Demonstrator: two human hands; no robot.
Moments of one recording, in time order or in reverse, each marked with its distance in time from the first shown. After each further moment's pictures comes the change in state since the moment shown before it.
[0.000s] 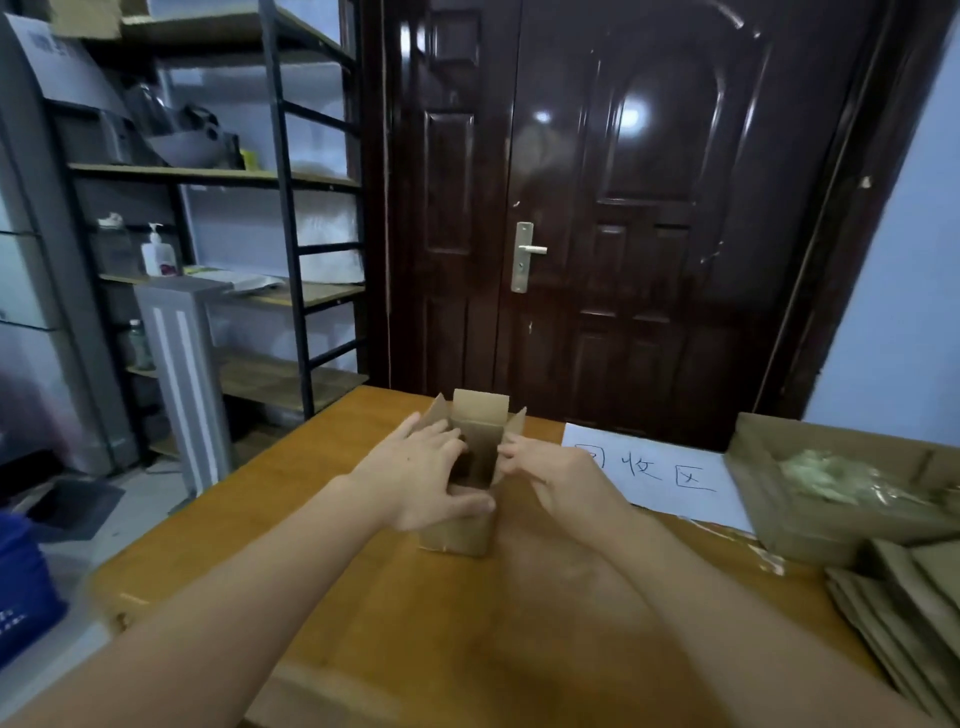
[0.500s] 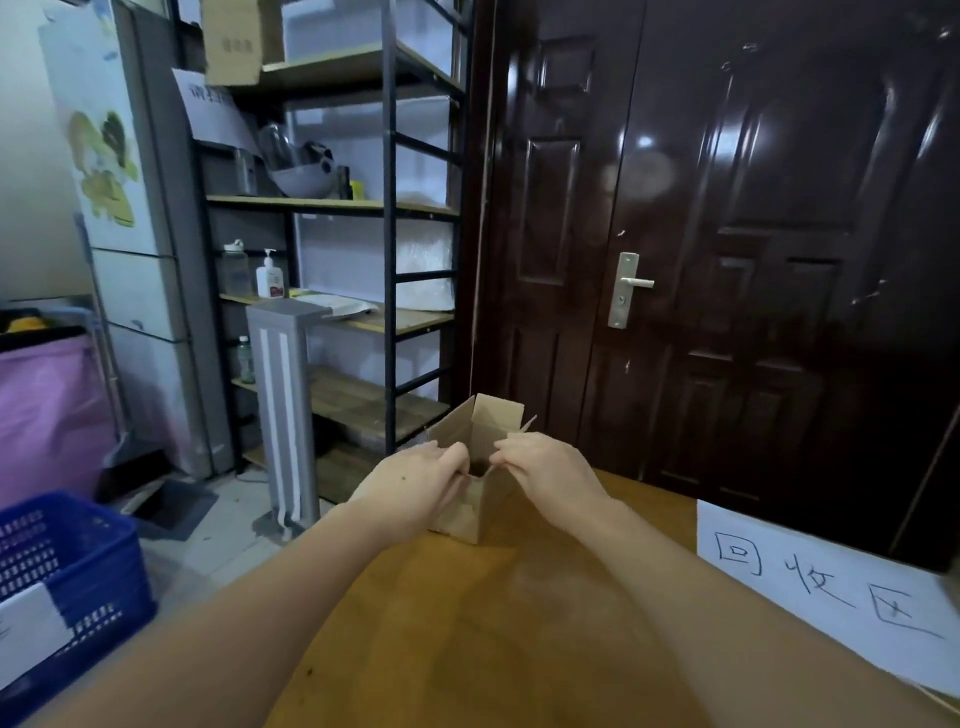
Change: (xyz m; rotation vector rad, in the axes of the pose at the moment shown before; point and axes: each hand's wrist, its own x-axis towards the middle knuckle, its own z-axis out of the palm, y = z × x) left_hand 0.024 -0.167 0.024 -0.044 0.330 -0.082; right_hand 0.186 0.018 0.121 -0.144 -0.156 -0.012
